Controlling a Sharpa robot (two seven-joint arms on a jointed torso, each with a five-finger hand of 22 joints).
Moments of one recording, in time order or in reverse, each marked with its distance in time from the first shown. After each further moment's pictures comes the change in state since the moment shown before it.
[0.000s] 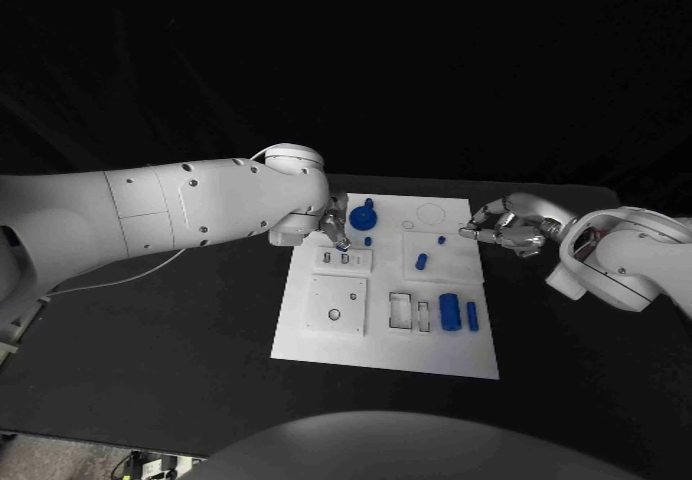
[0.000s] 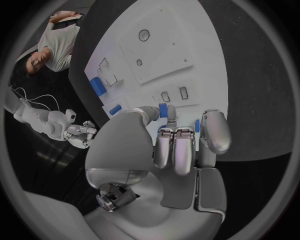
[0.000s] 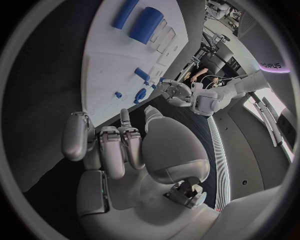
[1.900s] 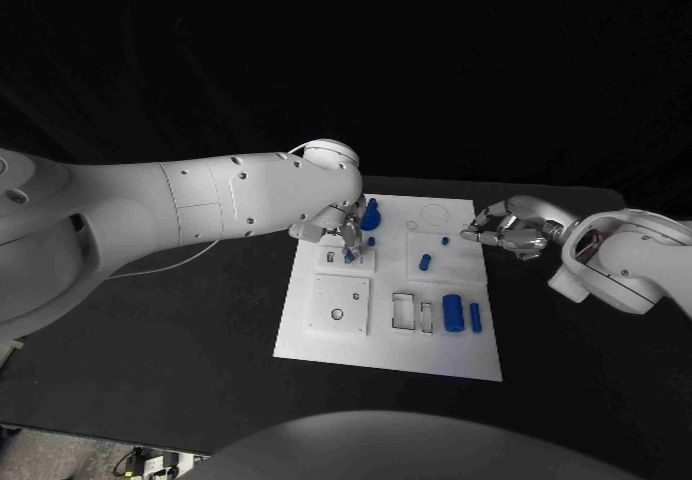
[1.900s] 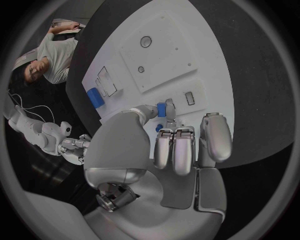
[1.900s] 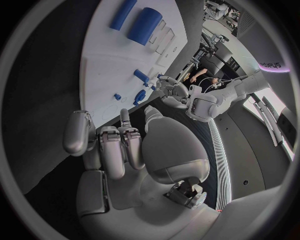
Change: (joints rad) left arm -0.001 0.128 -0.013 -0.128 0.032 0.159 -0.028; left_hand -0.044 -0.022 -0.034 -0.035 0.095 0.016 0.016 0.108 -0.008 0.004 -0.011 0.000 0.001 0.000 -0.007 0.000 0.000 0.000 0.037 -0.013 0.040 0.000; right arm -0.001 0.009 0.000 -0.005 0.003 0.013 -0.002; right_hand 0.004 0.004 0.000 0.000 0.000 0.000 0.000 -0.004 -0.002 0.004 0.004 0.000 0.000 0.000 0.000 0.000 0.000 0.016 -0.025 0.004 -0.031 0.000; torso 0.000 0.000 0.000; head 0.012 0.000
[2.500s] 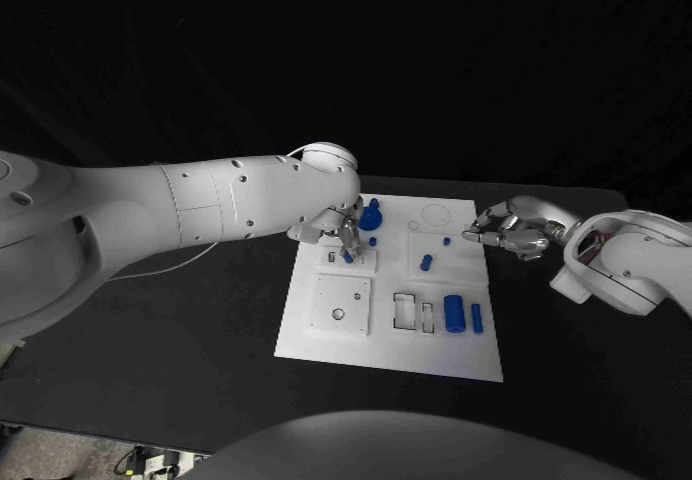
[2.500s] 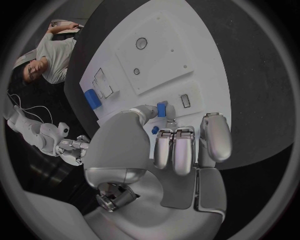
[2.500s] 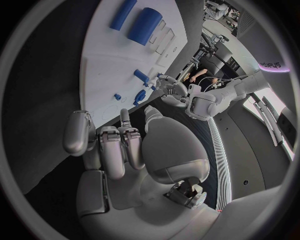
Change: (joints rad) left arm -0.010 -0.006 -0.001 -0.007 -0.010 0.001 -0.001; left_hand -0.005 0.005 -0.005 -0.006 0.000 0.004 0.003 0.005 -0.006 0.000 0.000 0.000 0.000 0.000 0.000 0.000 0.000 0.000 0.000 0.000 0.000 0.000; right arm 0.000 -0.001 0.000 0.000 0.000 0.001 0.000; right_hand 0.000 0.000 0.000 0.000 0.000 0.000 0.000 0.000 0.000 0.000 0.000 0.000 0.000 0.000 0.000 0.000 0.000 0.000 0.000 0.000 0.000 0.000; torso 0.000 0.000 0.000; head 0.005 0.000
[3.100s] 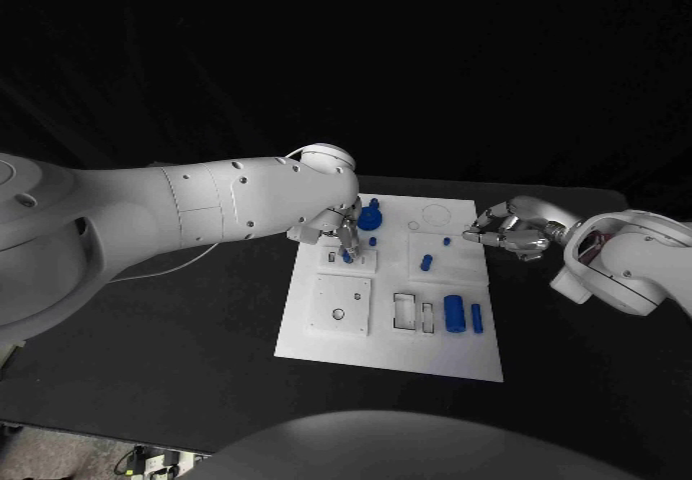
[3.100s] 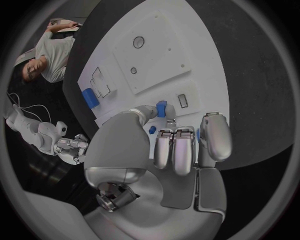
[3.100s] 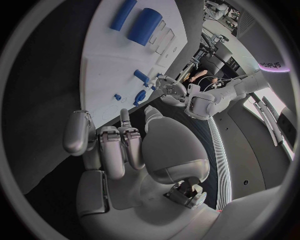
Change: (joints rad) left arm -0.007 0.001 0.001 -0.014 -0.003 -0.009 0.000; left_hand -0.008 0.008 -0.007 -0.007 -0.005 0.004 0.003 0.022 -0.008 -0.003 -0.003 0.000 0.000 0.000 0.000 0.000 0.000 0.000 0.000 0.000 -0.011 0.000; right arm 0.000 0.000 0.000 -0.001 0.000 0.002 -0.001; right_hand 0.000 0.000 0.000 0.000 0.000 0.000 0.000 0.000 -0.001 0.000 0.000 0.000 0.000 0.000 0.000 0.000 0.000 0.000 0.000 0.000 -0.005 0.000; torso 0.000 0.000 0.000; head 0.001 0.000
